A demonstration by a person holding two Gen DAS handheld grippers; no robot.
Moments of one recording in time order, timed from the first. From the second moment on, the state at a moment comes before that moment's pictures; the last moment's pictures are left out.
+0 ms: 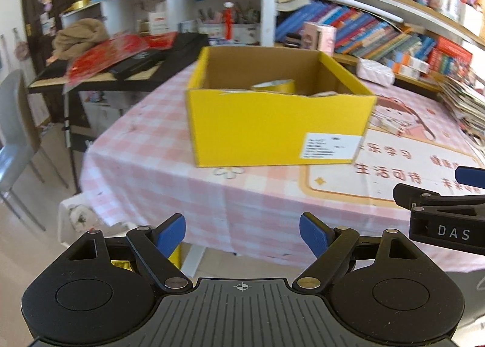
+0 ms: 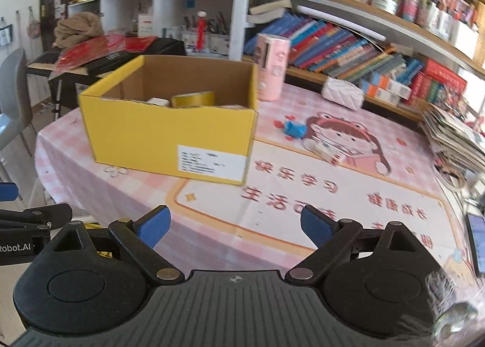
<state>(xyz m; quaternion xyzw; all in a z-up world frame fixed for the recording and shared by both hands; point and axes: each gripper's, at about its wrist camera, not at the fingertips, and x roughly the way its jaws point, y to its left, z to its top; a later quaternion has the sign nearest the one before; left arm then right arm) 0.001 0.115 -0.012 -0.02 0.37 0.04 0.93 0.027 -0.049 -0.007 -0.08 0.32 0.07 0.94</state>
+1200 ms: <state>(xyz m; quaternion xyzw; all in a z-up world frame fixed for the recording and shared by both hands) 0.102 -0.032 -0.016 0.03 0.37 -0.08 0.92 0.088 -0.197 -0.007 -0.05 0.35 -0.03 0.94</state>
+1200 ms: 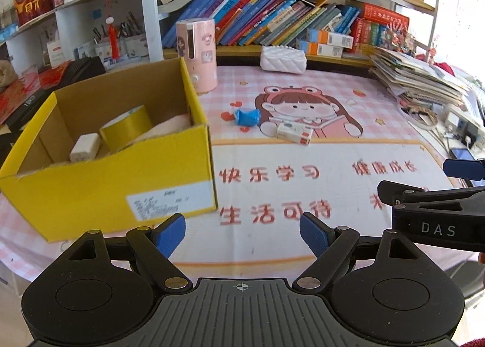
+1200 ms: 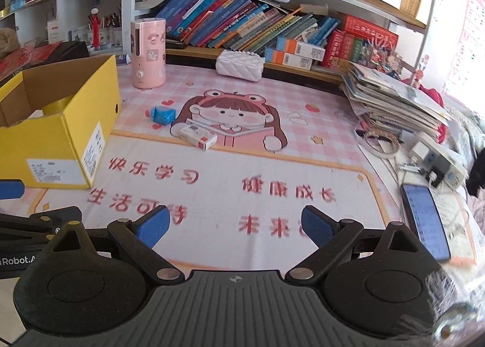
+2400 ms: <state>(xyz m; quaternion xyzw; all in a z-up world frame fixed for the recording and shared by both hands) 0.197 -0.118 -0.037 0.02 0.42 0.01 0.91 0.257 -0.268 -0.021 -0.04 0.37 0.19 0.91</state>
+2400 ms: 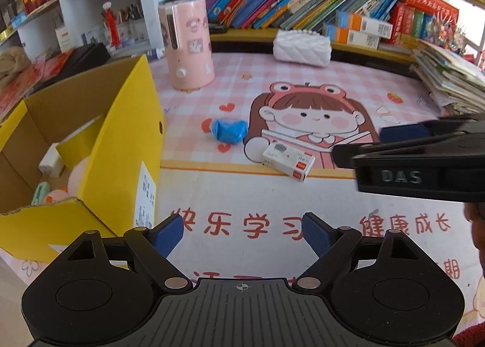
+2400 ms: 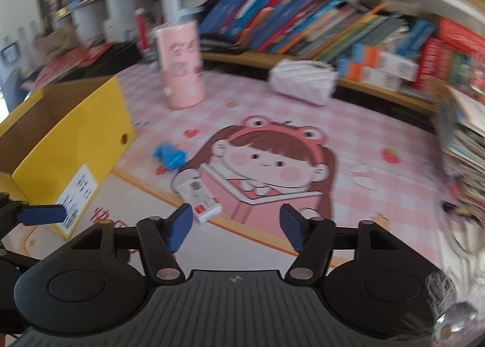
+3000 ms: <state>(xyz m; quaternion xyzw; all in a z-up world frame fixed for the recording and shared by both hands) 0.211 -0.122 -0.045 0.05 0.44 0.03 0.90 0.330 -0.205 -0.073 -0.16 0.43 0.31 0.83</state>
